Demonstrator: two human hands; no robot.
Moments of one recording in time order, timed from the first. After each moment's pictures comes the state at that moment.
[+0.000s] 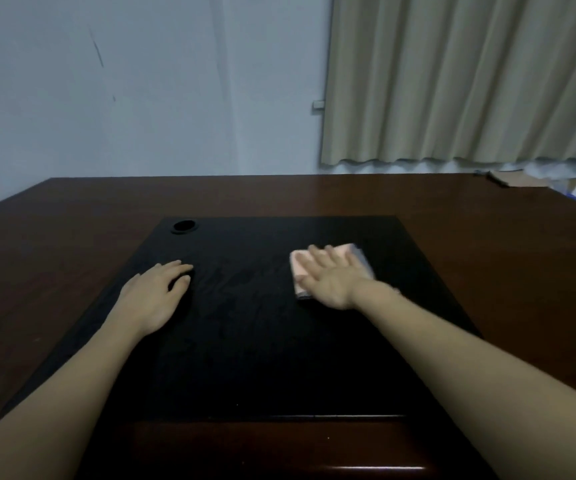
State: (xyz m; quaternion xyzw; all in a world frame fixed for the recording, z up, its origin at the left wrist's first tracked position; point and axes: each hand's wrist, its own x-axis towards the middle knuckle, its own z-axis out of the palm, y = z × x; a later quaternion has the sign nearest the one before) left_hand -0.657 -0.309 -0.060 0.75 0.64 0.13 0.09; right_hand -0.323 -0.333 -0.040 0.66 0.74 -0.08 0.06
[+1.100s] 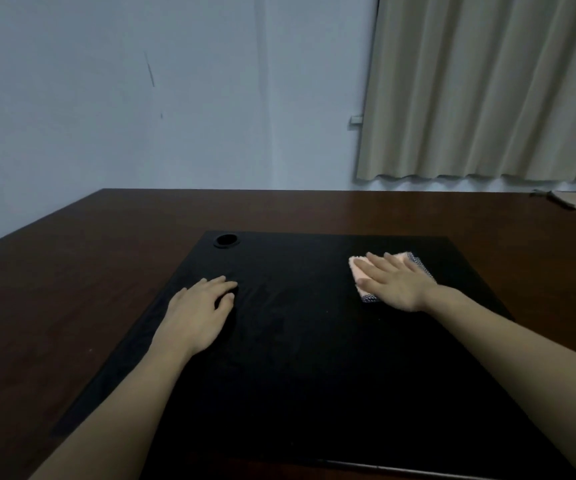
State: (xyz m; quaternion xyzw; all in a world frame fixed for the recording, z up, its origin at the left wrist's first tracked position) left_hand -0.654 -0.316 -0.056 0.74 0.65 0.15 0.10; right_hand -0.280 -0.282 -0.043 0.66 0.75 -0.09 0.05
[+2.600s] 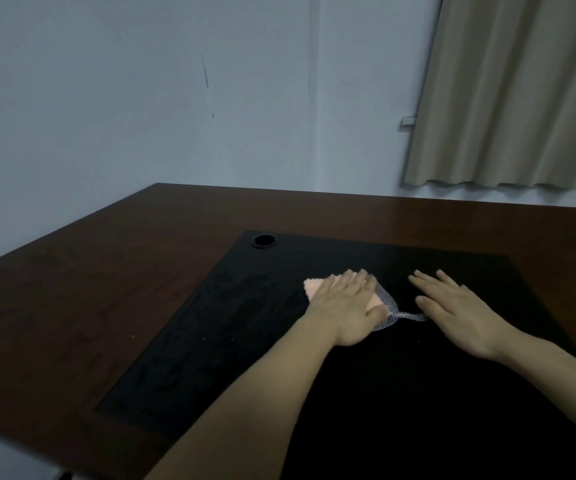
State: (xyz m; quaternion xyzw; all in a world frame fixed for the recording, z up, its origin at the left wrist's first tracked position) left_hand -0.495 -0.297 -0.048 0.85 0.52 0.00 0.08; right_hand -0.272 -0.317 -0.035 0.64 0.75 -0.15 -0.10
